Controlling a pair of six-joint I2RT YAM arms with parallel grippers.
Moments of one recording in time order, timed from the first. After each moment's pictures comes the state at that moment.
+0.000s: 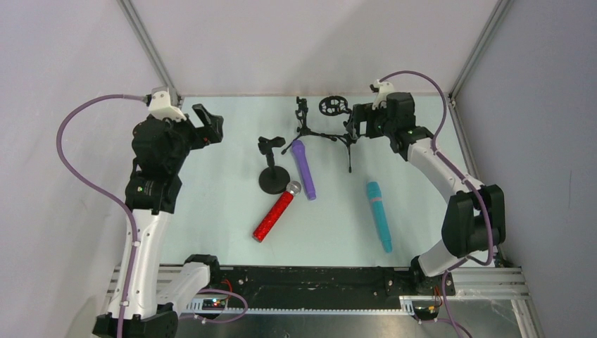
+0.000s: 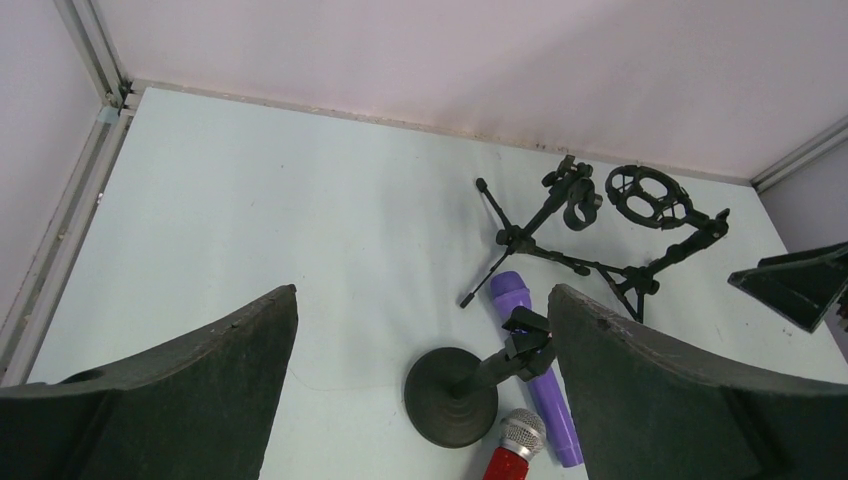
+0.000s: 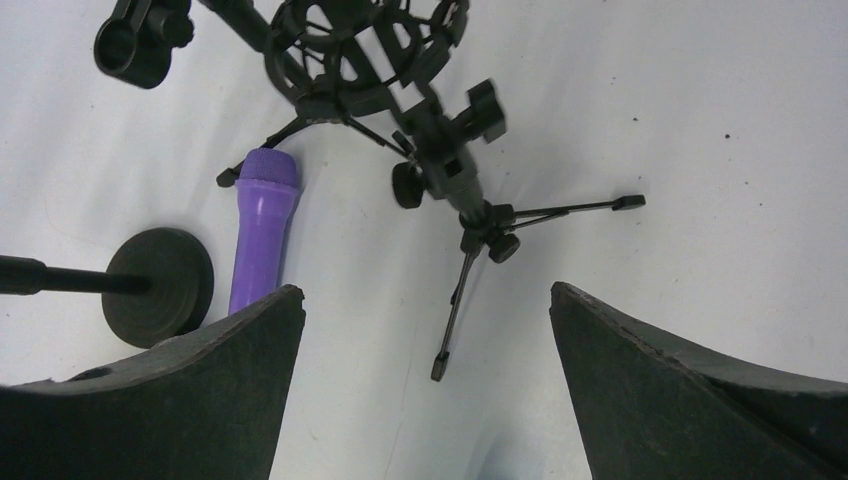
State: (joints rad) left arm -0.06 0.90 1.19 -0.43 0.04 -0.27; right arm 0.26 1.57 1.25 -0.16 -0.20 0.12
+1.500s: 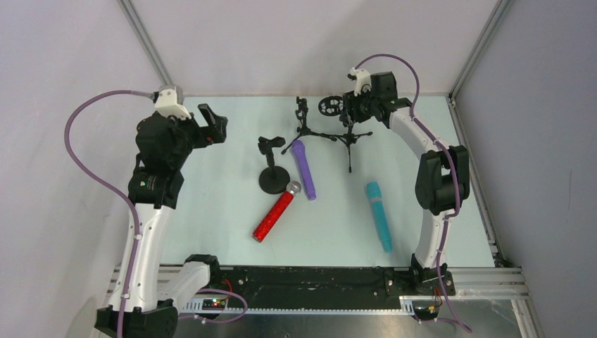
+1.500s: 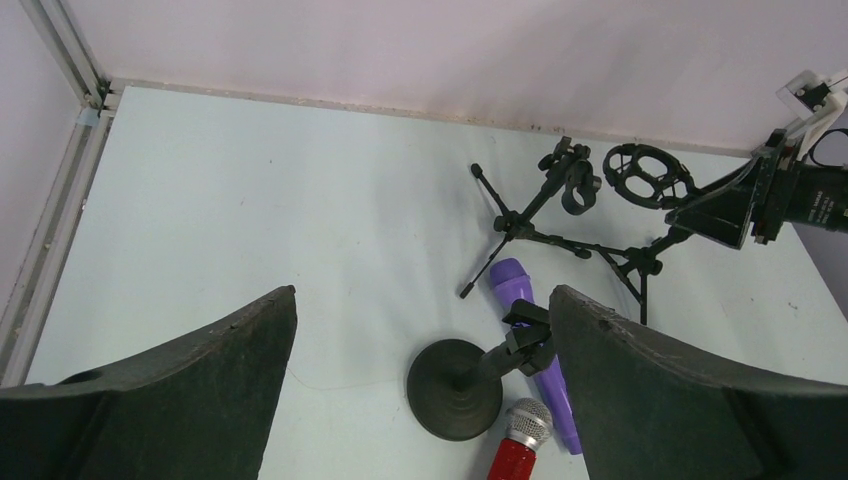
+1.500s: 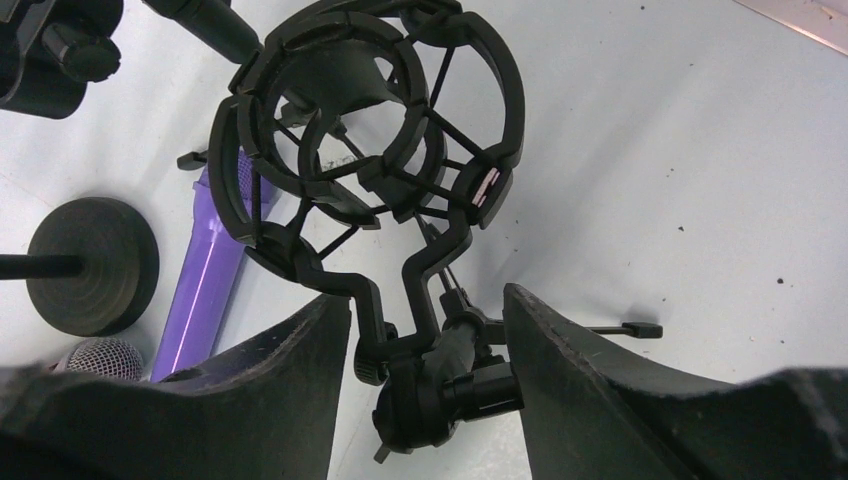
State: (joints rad) left arm -0.06 0.93 1.19 -0.43 0.08 -0.24; right arm 0.25 1.99 1.72 -0.37 -0.39 -0.10
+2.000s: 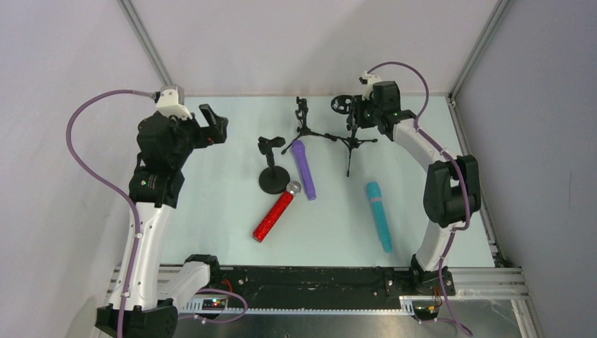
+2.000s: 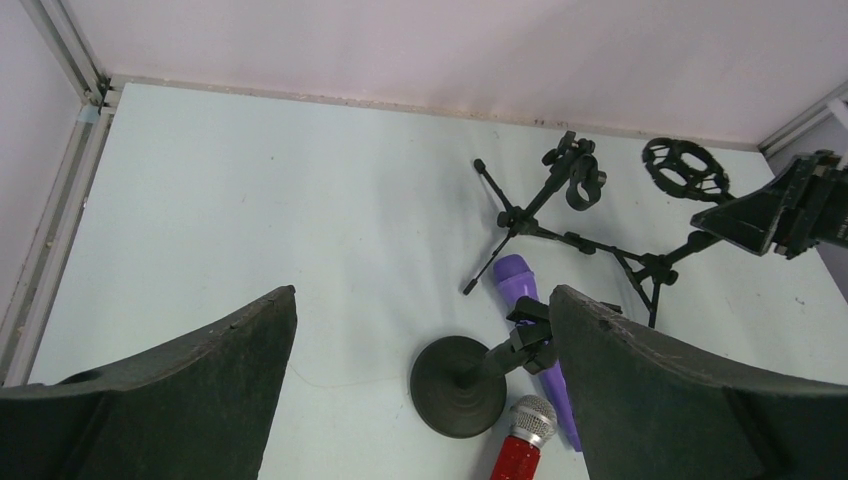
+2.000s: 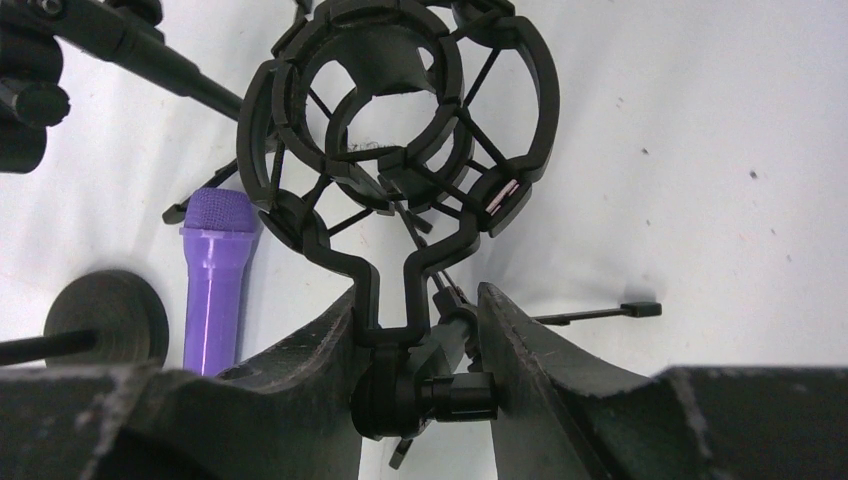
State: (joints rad) left arm -0.06 0.94 1.19 -0.43 0.09 -0.23; right arm 0.27 1.86 1.52 -0.24 -0.19 0.11
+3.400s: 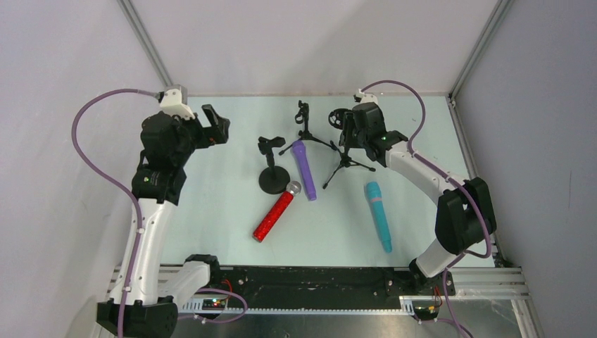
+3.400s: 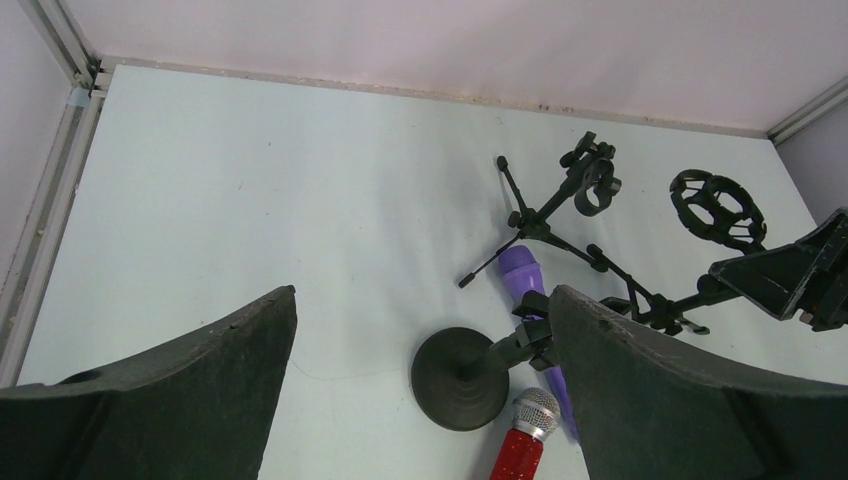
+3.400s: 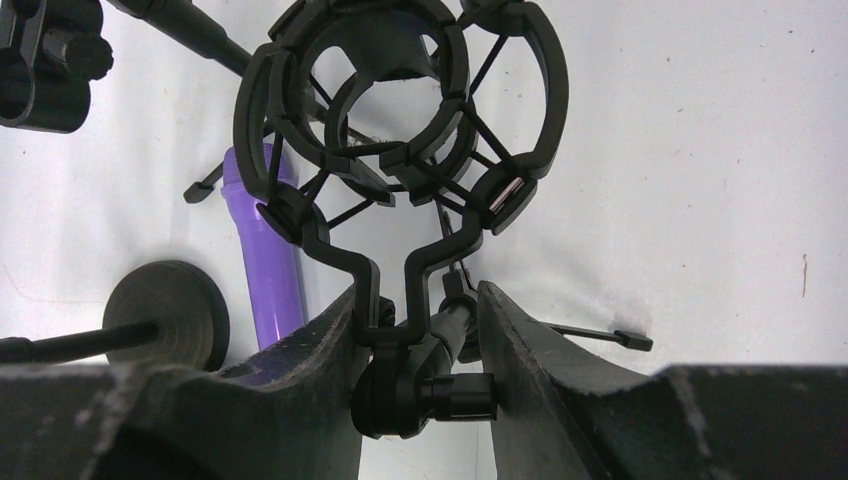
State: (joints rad) left arm -0.06 0.96 1.17 -0.43 0.09 -0.23; right arm 0.48 1.62 1.27 -0.27 0.19 0.39
